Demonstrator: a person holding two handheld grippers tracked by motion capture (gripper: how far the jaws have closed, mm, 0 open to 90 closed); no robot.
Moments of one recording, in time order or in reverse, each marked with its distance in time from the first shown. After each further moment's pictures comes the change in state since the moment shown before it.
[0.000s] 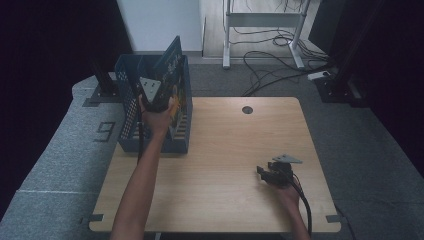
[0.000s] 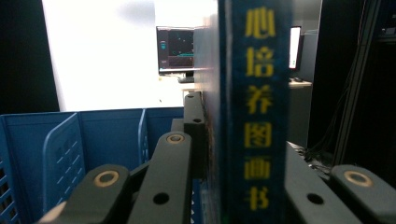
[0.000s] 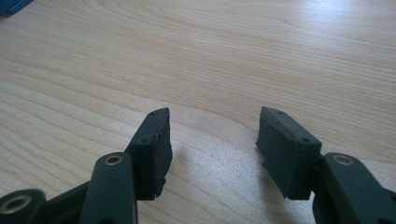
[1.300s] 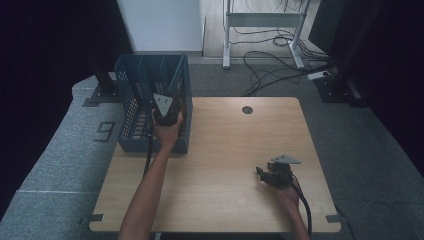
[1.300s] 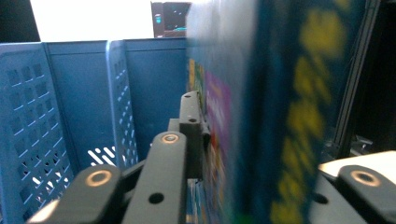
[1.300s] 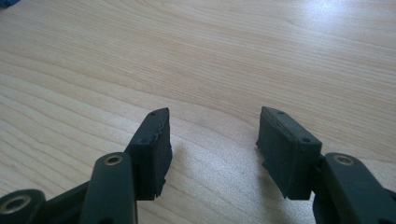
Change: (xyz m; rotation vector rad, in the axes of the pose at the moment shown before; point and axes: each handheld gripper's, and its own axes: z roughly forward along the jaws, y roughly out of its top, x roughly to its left) left arm -0.016 -0.066 0.002 0.078 -0.021 0.035; right arm 0.004 -0.001 -0.001 0.008 -0.010 -0.027
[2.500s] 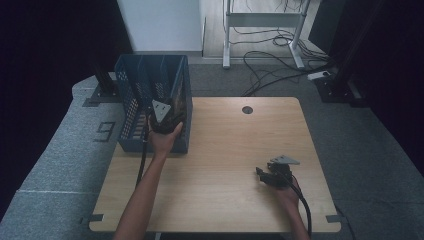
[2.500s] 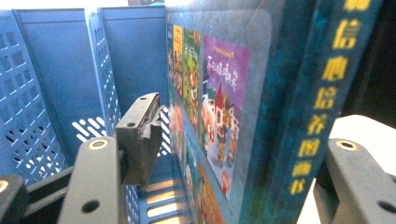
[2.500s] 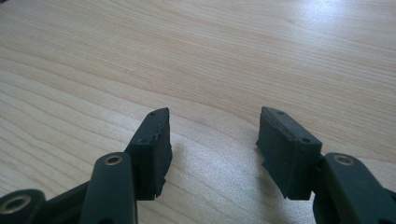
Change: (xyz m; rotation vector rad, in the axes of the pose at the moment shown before) left arm 0.007 -0.004 -0.021 0.106 -0.089 0.001; right arm 0.002 0.000 0.000 0.003 -0.013 -0.015
